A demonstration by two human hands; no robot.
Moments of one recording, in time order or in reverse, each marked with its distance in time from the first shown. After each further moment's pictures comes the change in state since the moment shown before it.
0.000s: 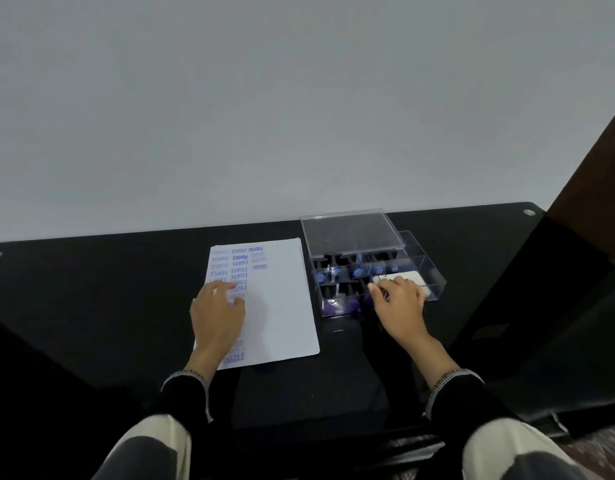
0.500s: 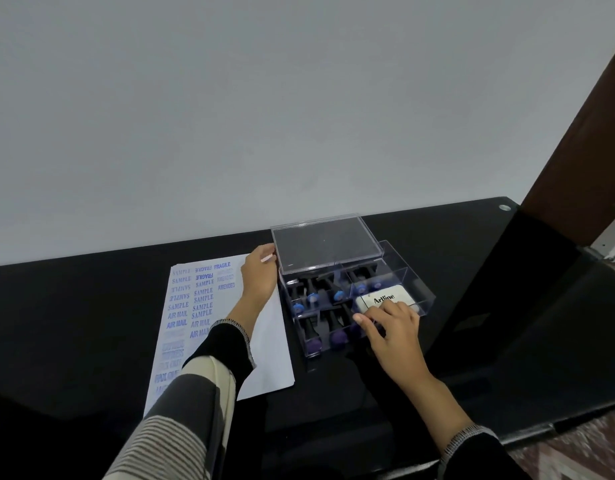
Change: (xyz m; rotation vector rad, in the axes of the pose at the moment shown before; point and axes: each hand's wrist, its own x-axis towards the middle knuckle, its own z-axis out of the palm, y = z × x) left_hand 0.068 0.135 0.072 -0.653 -0.255 -0.088; right_hand -0.017 0.035 0.003 0.092 0.138 -0.162
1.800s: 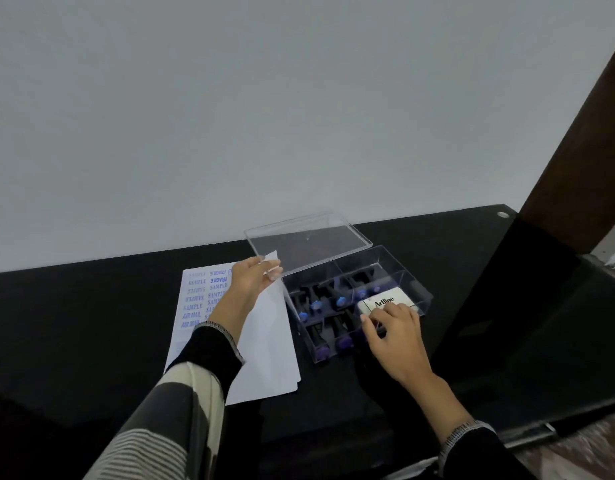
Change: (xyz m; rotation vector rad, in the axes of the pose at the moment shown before) left_hand -0.008 0.015 -0.039 -0.511 -0.087 -0.303; right_hand 0.001 -0.011 -0.010 -0.129 -0.012 0.000
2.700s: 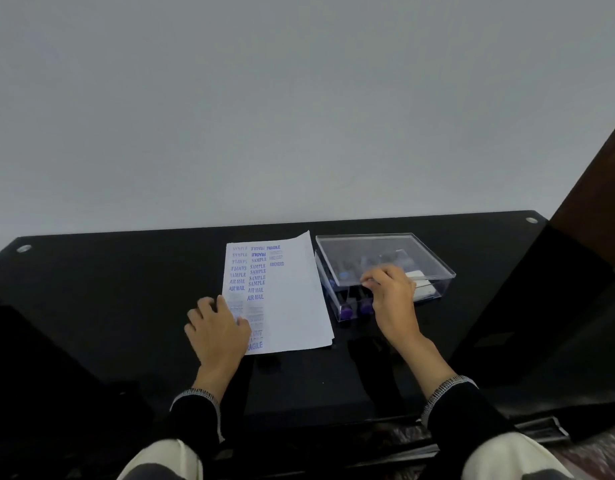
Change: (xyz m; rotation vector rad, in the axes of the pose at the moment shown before) left_hand -0.116 -0.065 -0.133 1.476 0.589 0.260; right_hand 0.010 -0.062 0.008 0.189 0.068 -0.067
